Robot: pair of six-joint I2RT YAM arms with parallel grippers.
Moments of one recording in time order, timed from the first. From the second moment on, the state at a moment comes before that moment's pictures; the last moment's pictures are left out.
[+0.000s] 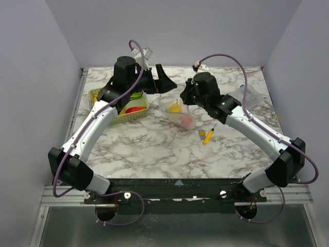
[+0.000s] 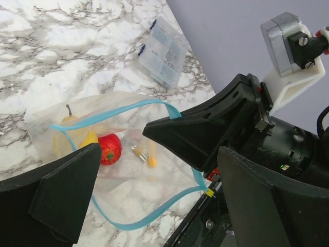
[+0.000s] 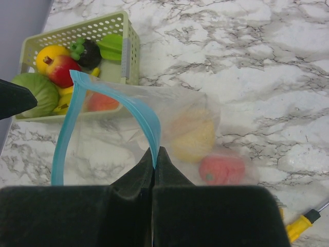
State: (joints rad) left arm -0.43 1.45 1.49 -0.32 0.48 -0.56; right arm 0.69 1.49 1.40 -0.37 0.21 0.45
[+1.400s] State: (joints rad) left arm -0.03 2.00 1.81 -0.66 -0.23 -0.65; right arm 0.69 1.49 1.34 -0.36 0.22 0.43
